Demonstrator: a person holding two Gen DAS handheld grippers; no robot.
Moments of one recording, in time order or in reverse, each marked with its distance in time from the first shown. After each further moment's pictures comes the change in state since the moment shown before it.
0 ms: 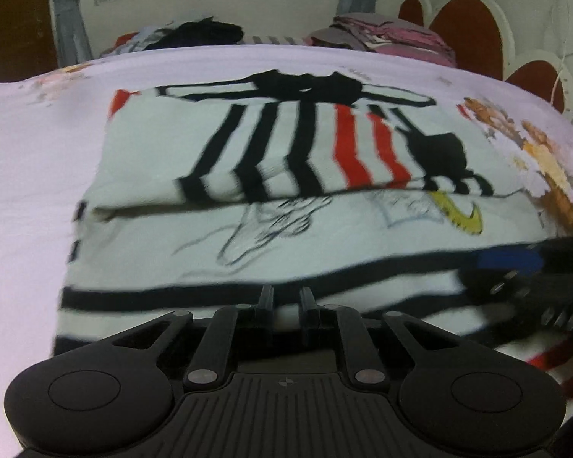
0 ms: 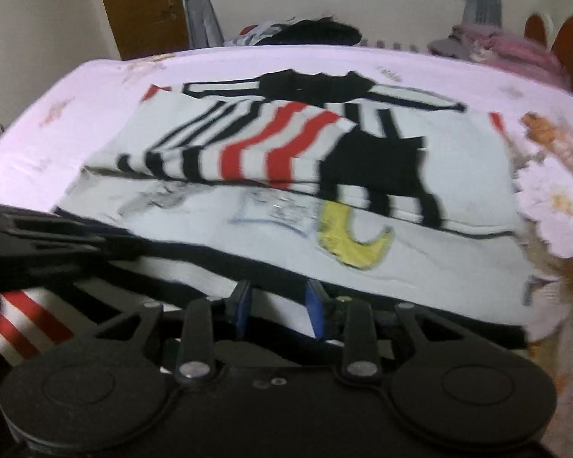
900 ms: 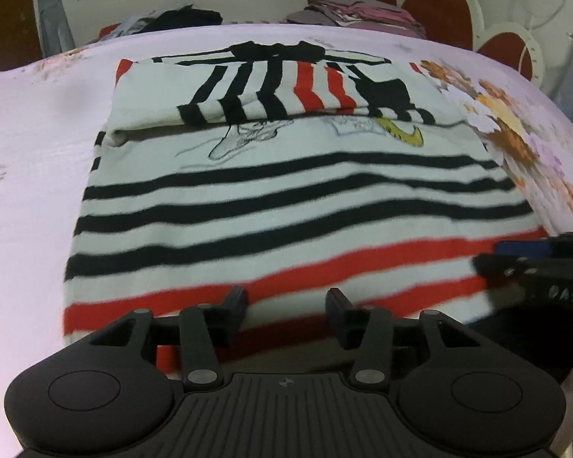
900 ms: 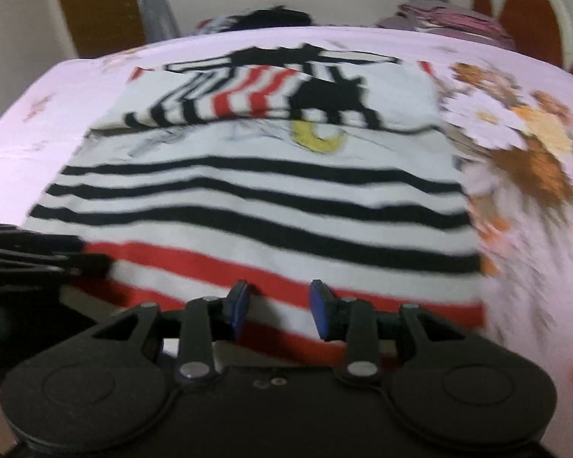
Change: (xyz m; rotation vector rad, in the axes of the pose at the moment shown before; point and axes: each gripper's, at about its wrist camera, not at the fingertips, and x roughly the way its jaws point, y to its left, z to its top) left arm -0.058 -0.009 -0.068 0.061 0.047 -0.062; right arm -0.068 0.026 -0.078 0.131 0.037 -0.125
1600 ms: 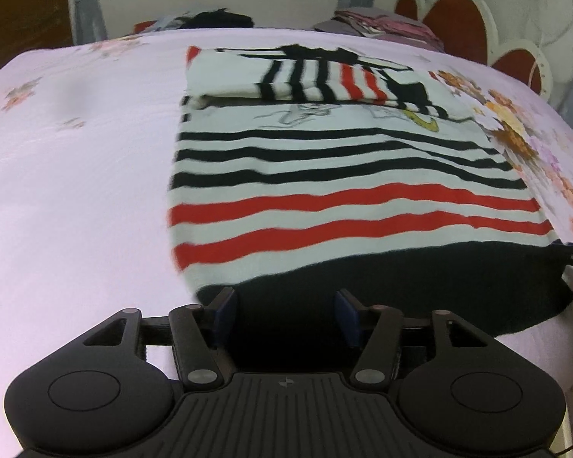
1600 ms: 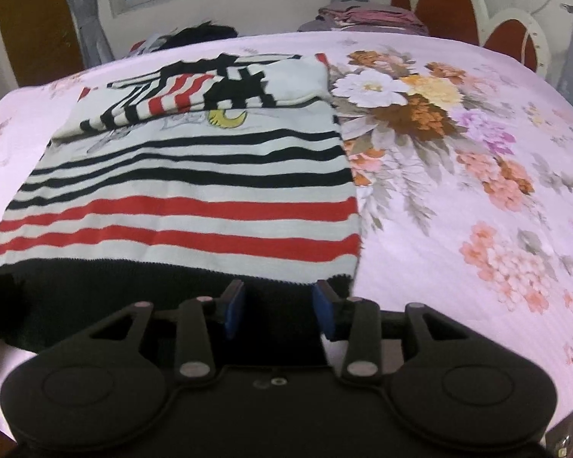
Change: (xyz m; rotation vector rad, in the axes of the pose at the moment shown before) left arm -0.067 0.051 -0.065 -0.077 -0.026 0.039; right arm -0.071 -0.021 -0.060 0.135 -0.064 -0.160
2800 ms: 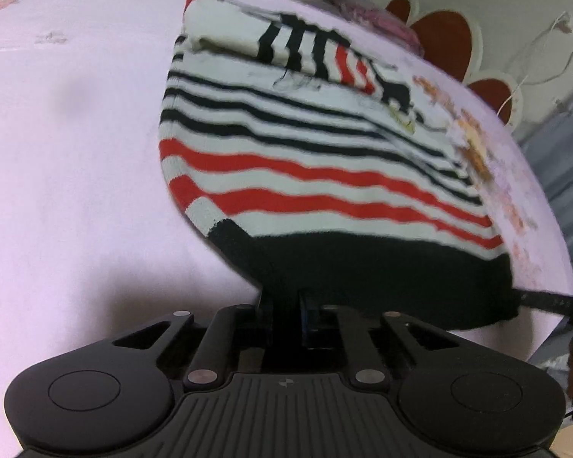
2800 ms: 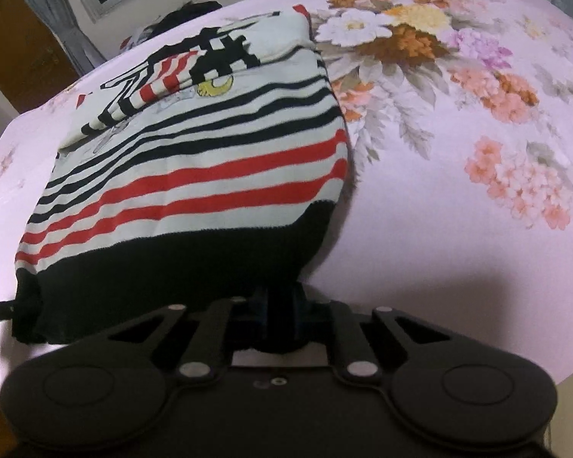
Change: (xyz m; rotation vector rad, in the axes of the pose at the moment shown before) left arm 0.022 0.035 -0.009 -0.168 0.134 -0.259; right arm 0.000 -0.024 -0.012 0.147 0.134 0.126
